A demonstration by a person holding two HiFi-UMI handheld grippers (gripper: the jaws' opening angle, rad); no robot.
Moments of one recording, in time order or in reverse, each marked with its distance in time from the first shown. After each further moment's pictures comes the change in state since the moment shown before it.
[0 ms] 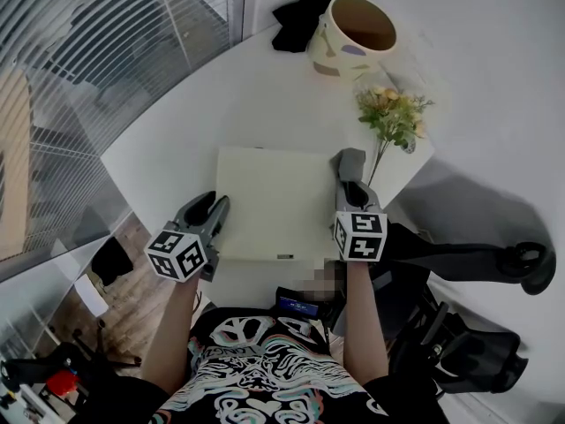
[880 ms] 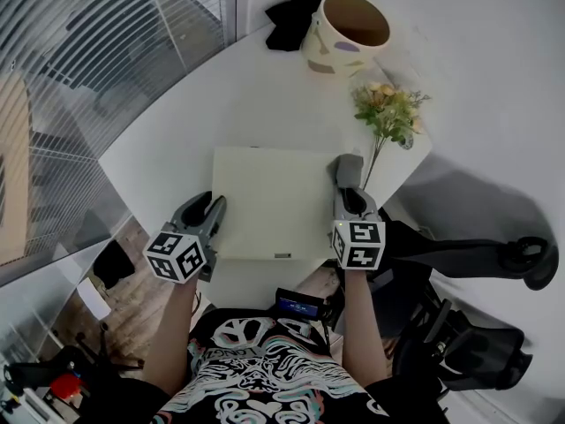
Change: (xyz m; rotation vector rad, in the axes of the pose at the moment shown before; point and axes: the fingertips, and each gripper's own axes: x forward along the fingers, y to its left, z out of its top) left arm -0.002 -0.002 0.000 0.050 0.012 0.030; right arm -0.017 0.003 -0.011 0.017 -0.031 0.006
